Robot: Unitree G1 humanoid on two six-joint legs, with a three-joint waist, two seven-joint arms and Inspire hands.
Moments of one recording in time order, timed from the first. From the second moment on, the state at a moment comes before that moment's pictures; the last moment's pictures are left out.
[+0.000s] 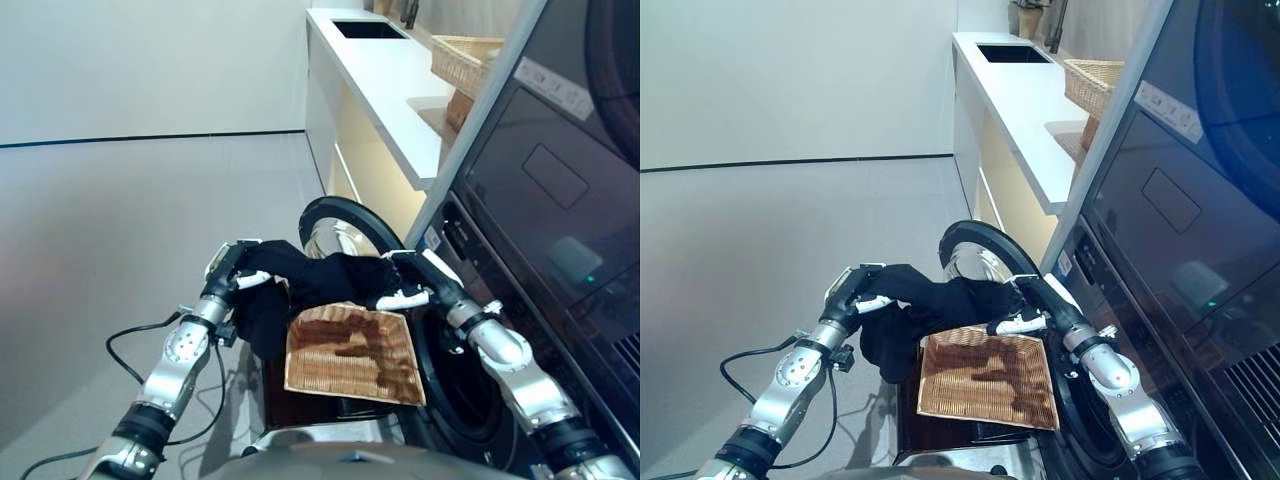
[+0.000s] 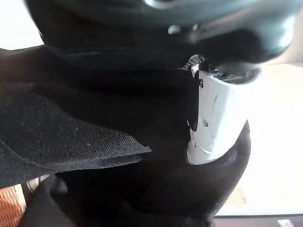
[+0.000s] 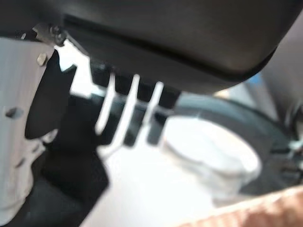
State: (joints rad) left arm -0.05 0.41 -0.24 0.30 -0.27 -0.24 -0.05; right arm 0.06 -0.60 0.15 0.09 0.02 -0.11 0.14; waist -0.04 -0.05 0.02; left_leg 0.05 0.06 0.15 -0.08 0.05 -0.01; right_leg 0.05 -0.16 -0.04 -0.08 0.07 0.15
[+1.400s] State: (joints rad) left arm -0.18 0.34 -0.38 0.29 -0.50 -0.24 -0.12; right arm -0.11 -0.52 0.39 0.33 0.24 -0.11 0.20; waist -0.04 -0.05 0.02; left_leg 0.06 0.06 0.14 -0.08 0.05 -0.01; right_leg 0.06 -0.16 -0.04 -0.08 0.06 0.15
